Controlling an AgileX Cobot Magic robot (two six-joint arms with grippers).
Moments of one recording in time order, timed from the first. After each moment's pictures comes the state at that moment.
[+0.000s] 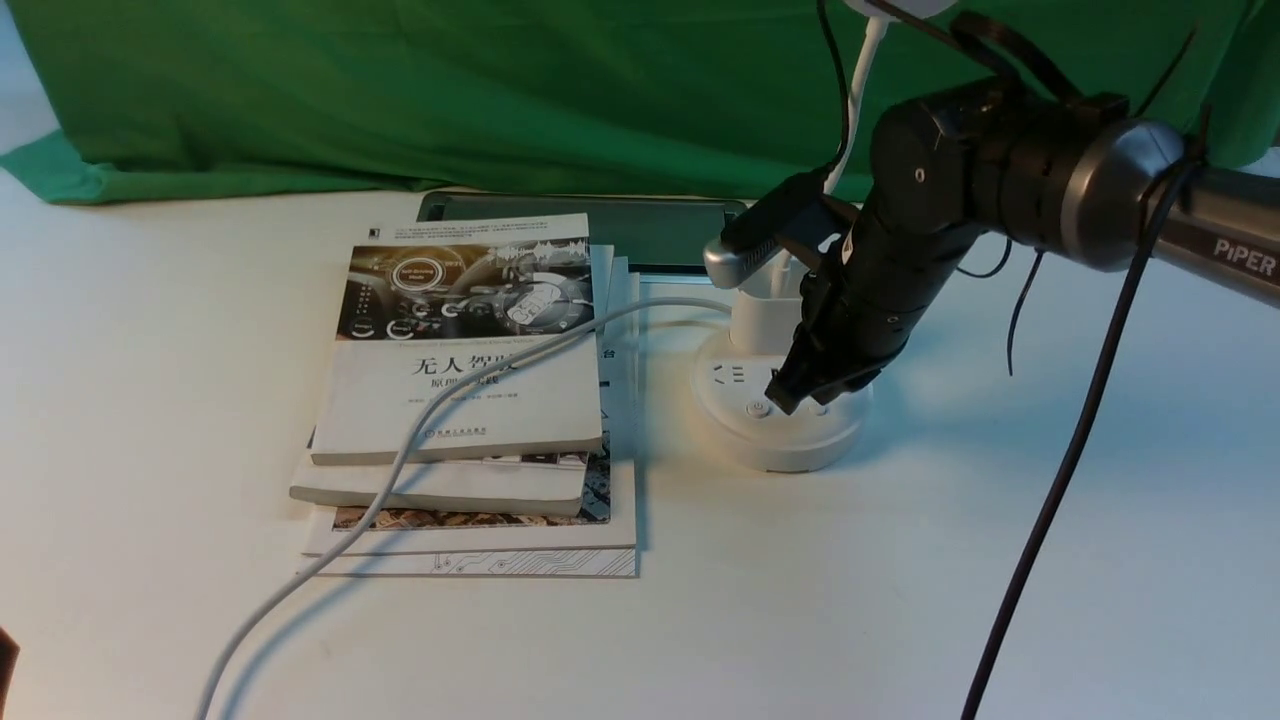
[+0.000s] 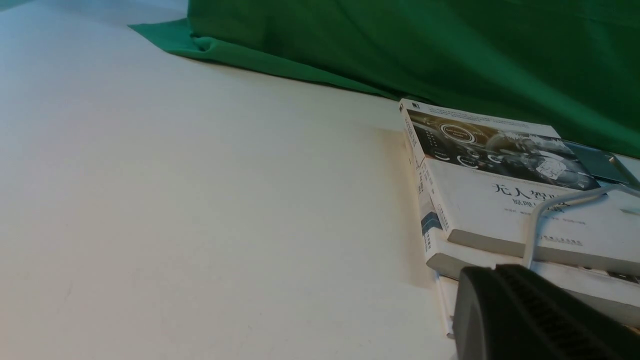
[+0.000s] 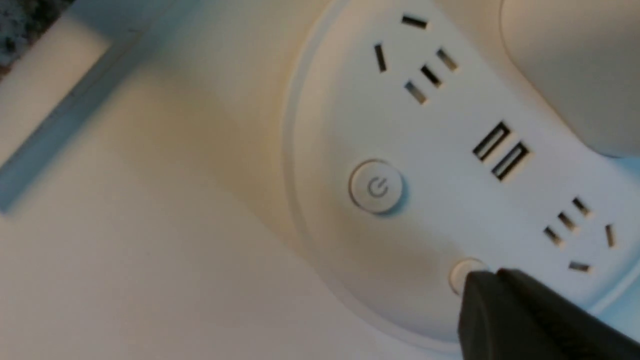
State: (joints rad) right arm 0.48 2.09 -1.68 0.02 0.90 -0.37; left arm 0.03 0.00 0.01 -0.08 0.21 -0.14
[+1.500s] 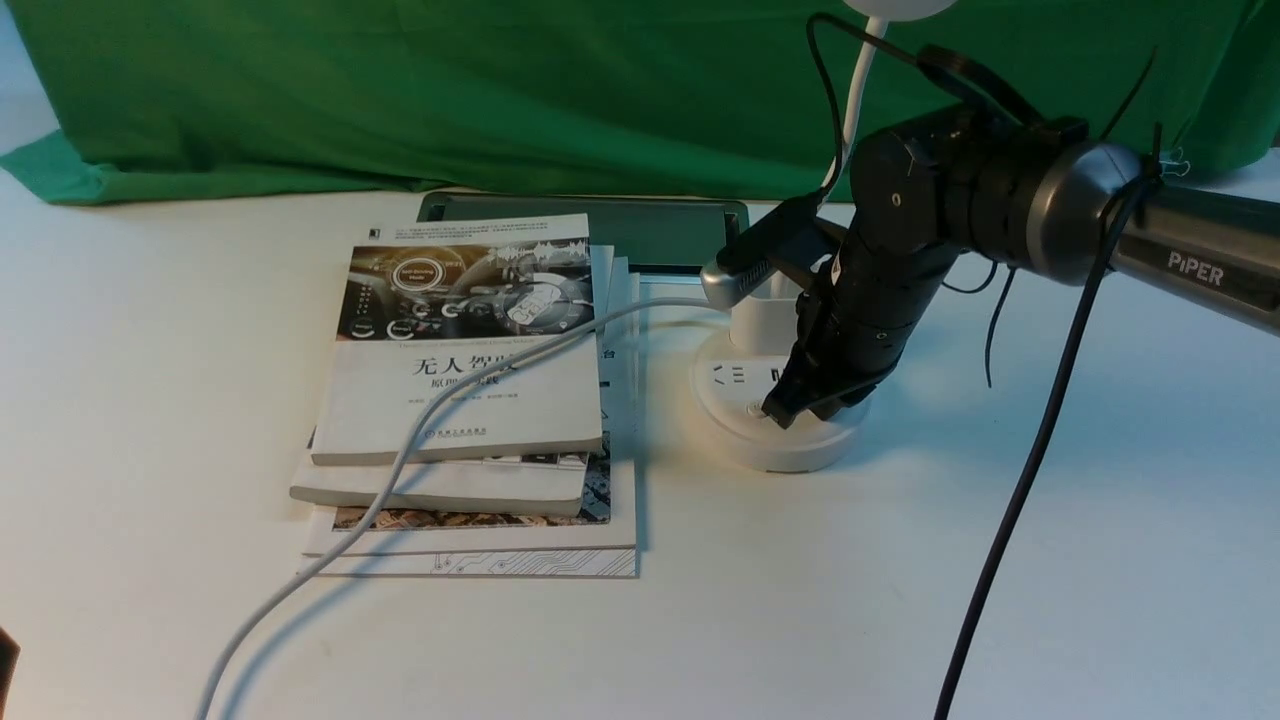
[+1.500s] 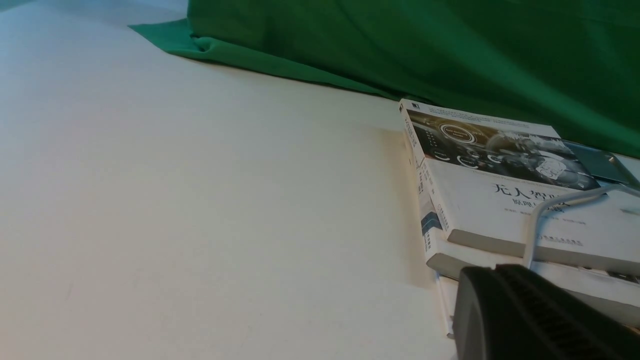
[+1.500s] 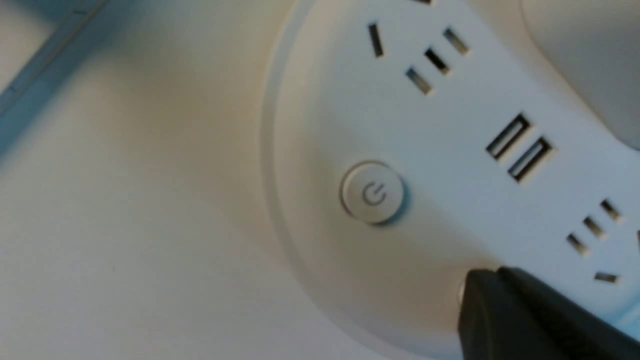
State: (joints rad) right arm 0.48 2.14 -1.69 -0.01 0.91 -0.33; left arm 0.03 0.00 0.01 -0.08 0.21 -0.14
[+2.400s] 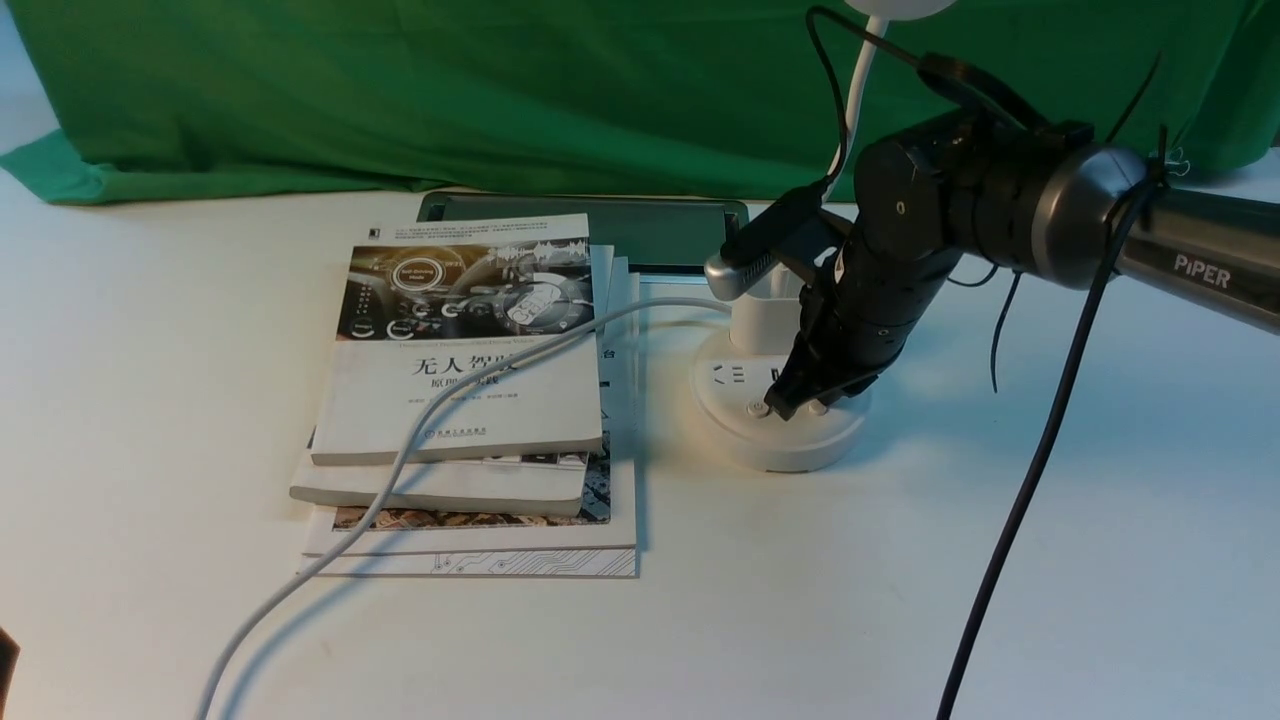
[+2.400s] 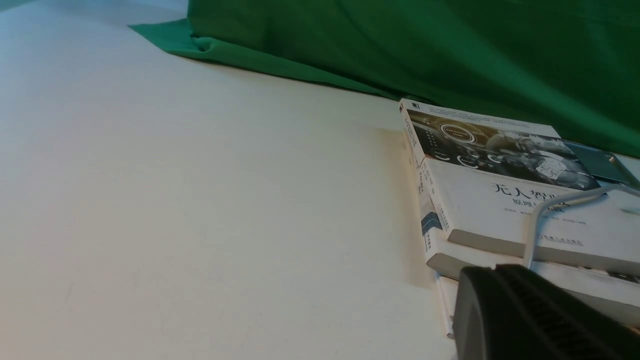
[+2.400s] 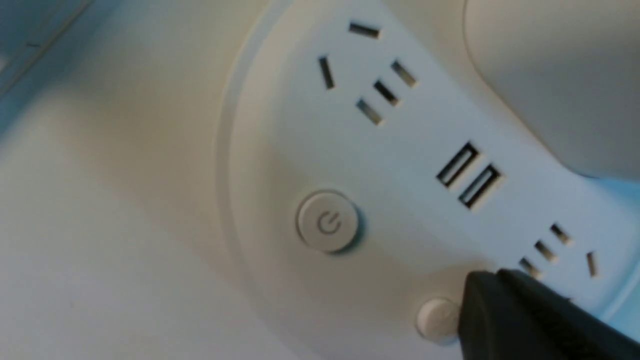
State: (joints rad) right arm 0.48 2.13 -1.68 -0.04 0.85 -0.31; left arm 0.03 0.00 0.01 -0.08 0.21 -0.14
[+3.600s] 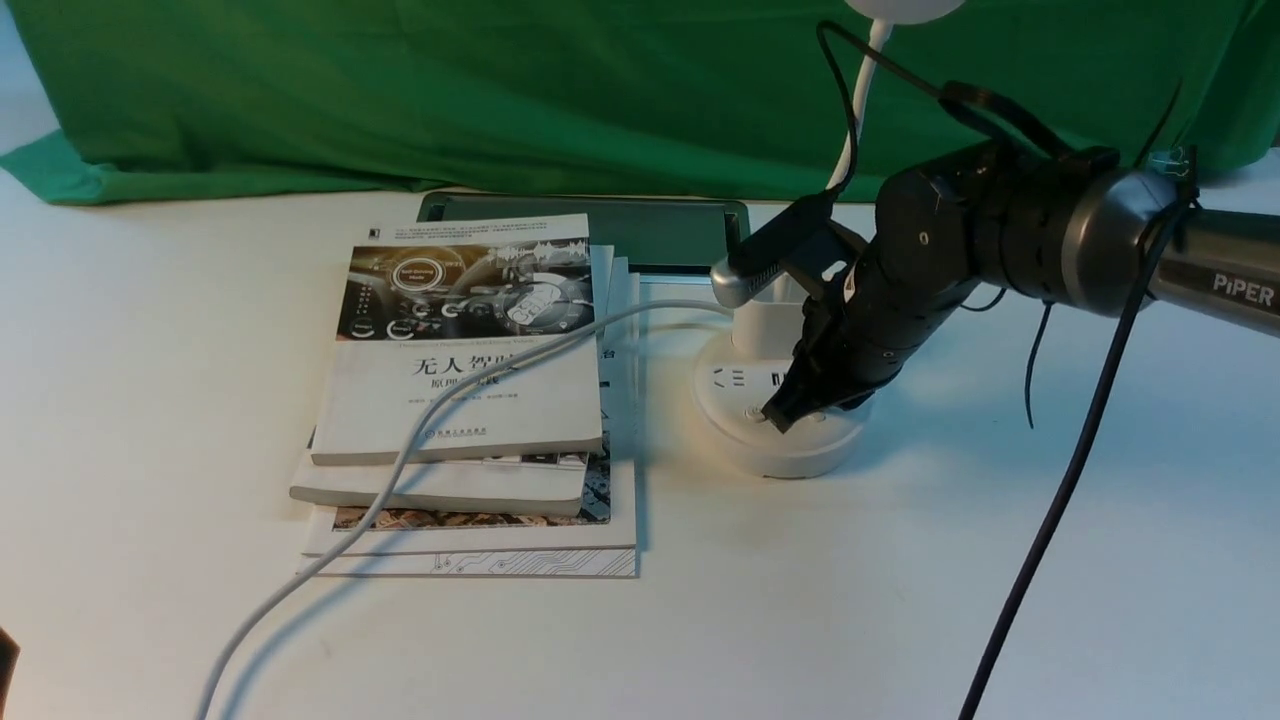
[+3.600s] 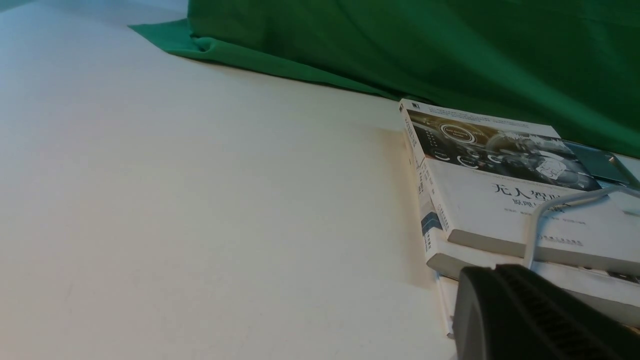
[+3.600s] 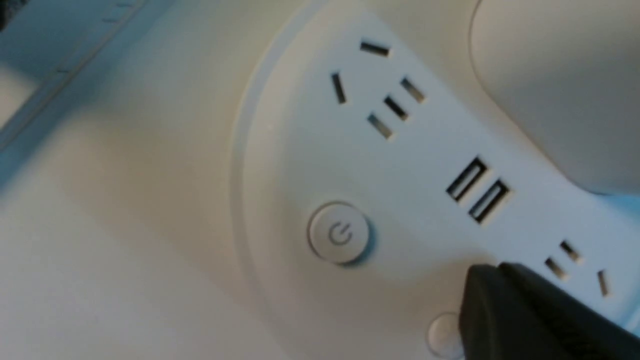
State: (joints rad) right arm 0.48 2.06 -1.53 0.01 0.72 -0.30; left arm 0.03 0.00 0.01 -0.08 0.21 -0.14
